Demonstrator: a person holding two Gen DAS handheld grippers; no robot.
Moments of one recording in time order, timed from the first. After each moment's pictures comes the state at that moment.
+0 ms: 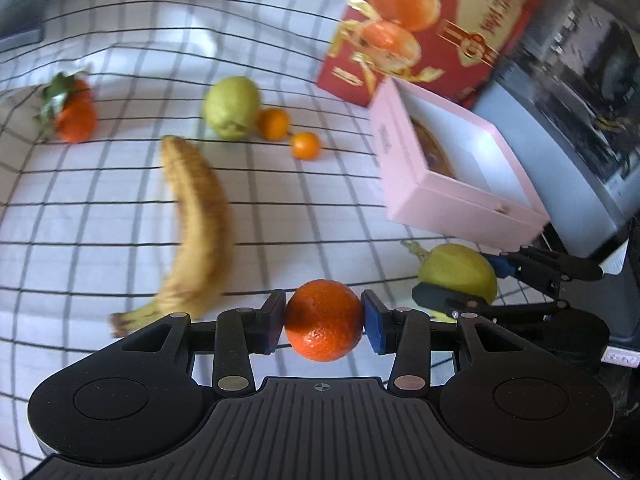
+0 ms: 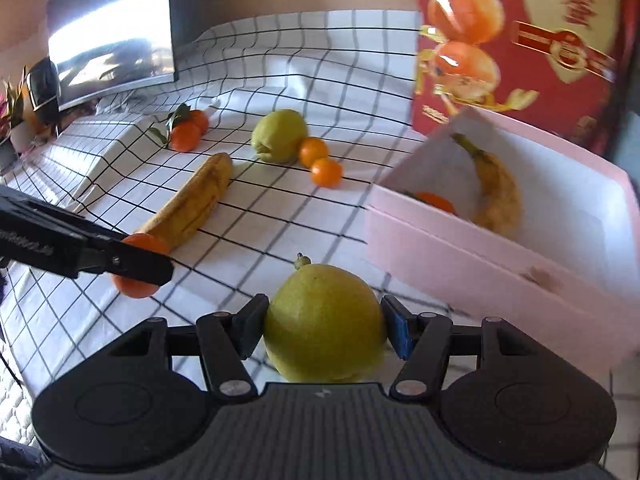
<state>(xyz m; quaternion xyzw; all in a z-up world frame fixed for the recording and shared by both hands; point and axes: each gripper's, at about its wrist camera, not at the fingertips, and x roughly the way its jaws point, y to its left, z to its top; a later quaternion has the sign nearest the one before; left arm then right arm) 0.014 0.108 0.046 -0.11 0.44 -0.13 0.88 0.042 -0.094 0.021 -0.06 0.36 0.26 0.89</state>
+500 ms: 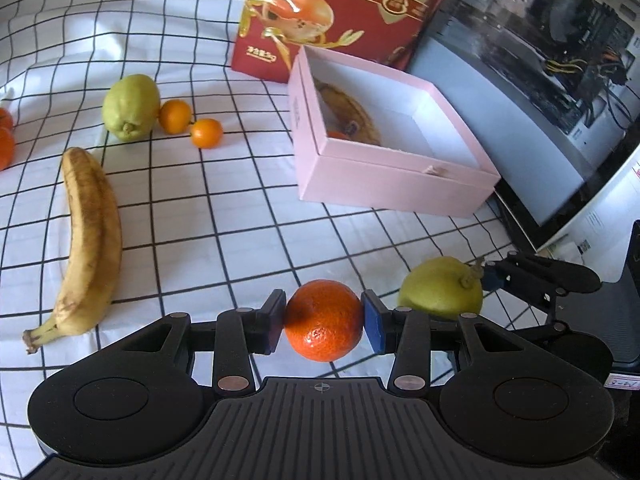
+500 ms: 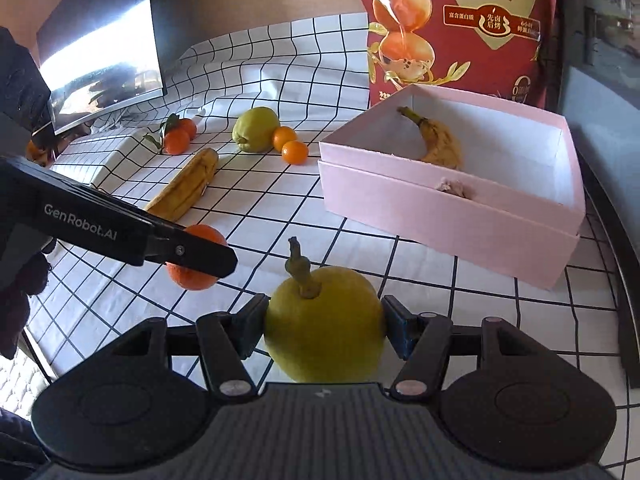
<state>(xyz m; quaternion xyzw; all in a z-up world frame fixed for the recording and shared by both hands) 0.014 0.050 0.043 -0.08 0.45 -0.19 0.87 0.002 -0.135 0.018 -0.03 0.35 0.24 0.90</state>
